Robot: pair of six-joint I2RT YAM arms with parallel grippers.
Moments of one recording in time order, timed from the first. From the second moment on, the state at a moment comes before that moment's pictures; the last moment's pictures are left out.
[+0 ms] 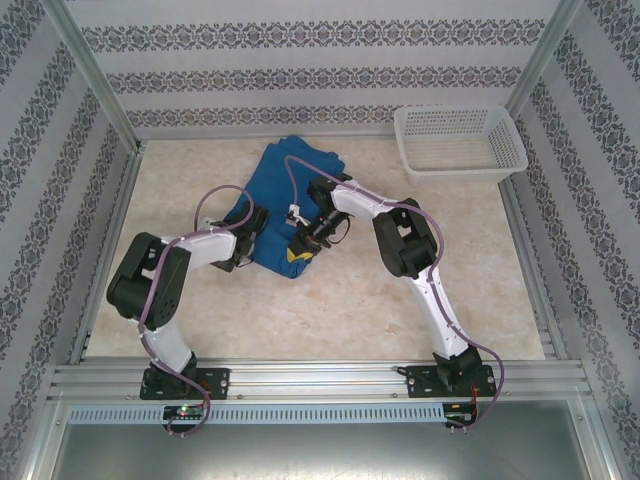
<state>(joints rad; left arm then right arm) -0.36 1.78 0.97 -0.37 -0.55 -1.52 0.55 2.48 1.98 -1.19 -1.04 -0.02</state>
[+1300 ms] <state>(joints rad) -0.22 1.74 1.12 -0.49 -0.33 -1.37 1.15 2.17 1.90 -1.02 0.32 0.08</state>
